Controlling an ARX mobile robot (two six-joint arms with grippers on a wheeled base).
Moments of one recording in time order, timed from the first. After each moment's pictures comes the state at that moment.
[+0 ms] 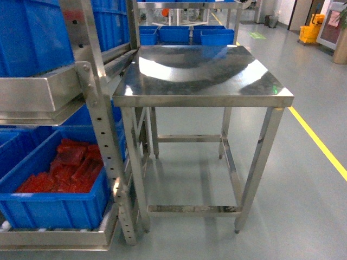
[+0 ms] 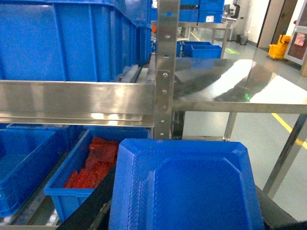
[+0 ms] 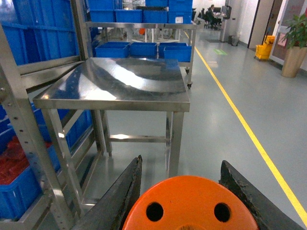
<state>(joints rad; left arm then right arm) 0.00 0.01 0.02 -0.01 0.00 0.00 0.00 0.00 0.01 0.00 0.00 0.00</state>
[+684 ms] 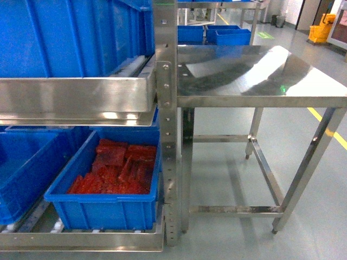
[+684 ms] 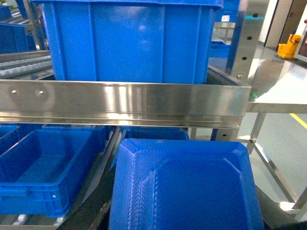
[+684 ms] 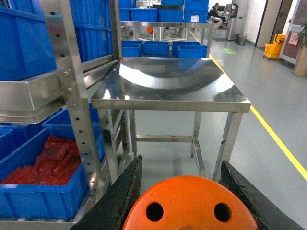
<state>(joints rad) 0.00 0.01 0.02 -0.01 0.00 0.00 0.00 0.00 0.01 -0.01 0.00 0.00</state>
